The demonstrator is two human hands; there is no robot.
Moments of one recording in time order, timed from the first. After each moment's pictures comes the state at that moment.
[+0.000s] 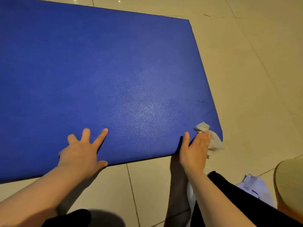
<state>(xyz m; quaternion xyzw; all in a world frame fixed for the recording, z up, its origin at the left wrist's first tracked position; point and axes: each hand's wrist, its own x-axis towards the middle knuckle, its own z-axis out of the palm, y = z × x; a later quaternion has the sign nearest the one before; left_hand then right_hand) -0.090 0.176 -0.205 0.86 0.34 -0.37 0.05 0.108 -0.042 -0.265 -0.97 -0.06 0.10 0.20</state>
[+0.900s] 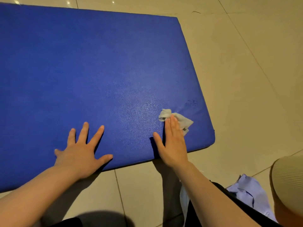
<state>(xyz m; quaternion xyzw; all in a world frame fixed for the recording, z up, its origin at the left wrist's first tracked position) -0.062 0.169 -0.209 0.85 0.34 -0.38 0.15 0.123 -0.023 -0.264 -0.92 -0.32 0.16 0.18</state>
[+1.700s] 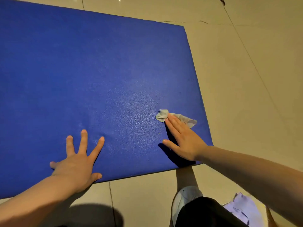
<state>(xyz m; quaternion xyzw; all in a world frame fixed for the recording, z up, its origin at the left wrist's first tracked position) -0.043 0.170 -0.199 0.82 0.31 -0.47 0.14 0.225 -0.017 -0.232 -0.79 -0.55 0.26 -0.01</state>
